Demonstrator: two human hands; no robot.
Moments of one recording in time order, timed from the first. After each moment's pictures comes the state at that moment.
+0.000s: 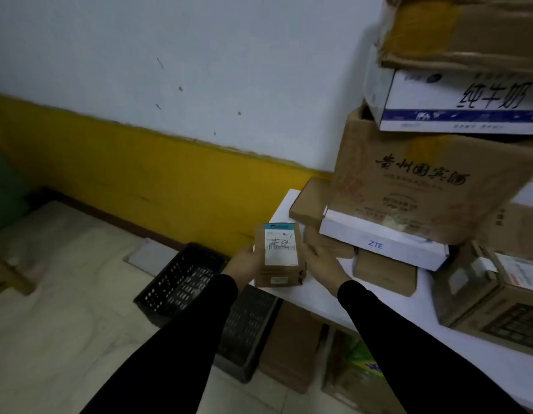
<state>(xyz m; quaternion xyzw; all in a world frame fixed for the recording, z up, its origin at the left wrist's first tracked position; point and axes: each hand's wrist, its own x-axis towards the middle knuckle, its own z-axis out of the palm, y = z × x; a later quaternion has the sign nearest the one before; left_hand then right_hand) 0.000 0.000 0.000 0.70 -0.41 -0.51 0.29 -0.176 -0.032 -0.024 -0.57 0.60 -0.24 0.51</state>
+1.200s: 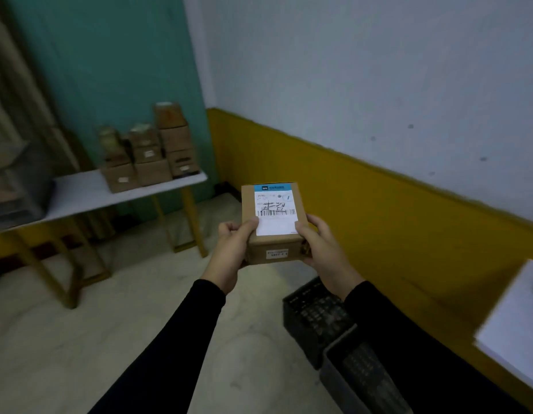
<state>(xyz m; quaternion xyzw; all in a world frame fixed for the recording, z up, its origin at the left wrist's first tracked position) 0.395 0.230 0.105 0.65 -0.18 -0.32 0.66 0.268 0.122 0.089 -0.57 0.32 -0.30 0.70</state>
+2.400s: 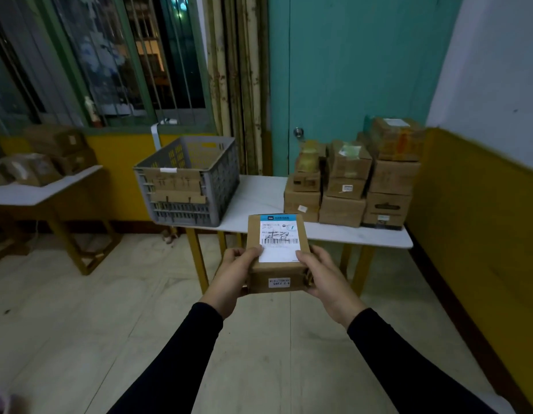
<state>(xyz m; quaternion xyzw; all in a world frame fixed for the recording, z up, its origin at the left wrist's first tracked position) 1.020 0.347 0.065 0.69 0.08 -0.13 0.71 0.980 0.176 0.053 -0.65 0.14 0.00 0.74</state>
